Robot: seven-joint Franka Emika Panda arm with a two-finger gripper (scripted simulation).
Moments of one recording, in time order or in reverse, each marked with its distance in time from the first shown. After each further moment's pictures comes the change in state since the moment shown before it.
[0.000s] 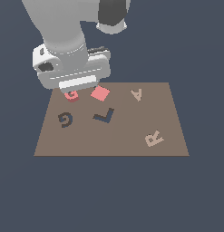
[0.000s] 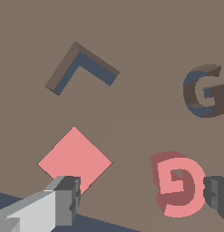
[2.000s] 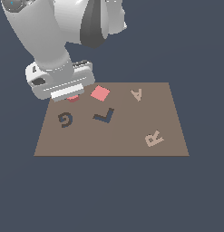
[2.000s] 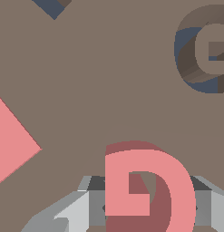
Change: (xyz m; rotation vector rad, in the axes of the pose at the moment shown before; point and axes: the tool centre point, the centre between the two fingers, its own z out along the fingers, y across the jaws) arm -0.023 0.050 0.054 -0.007 0.015 -0.127
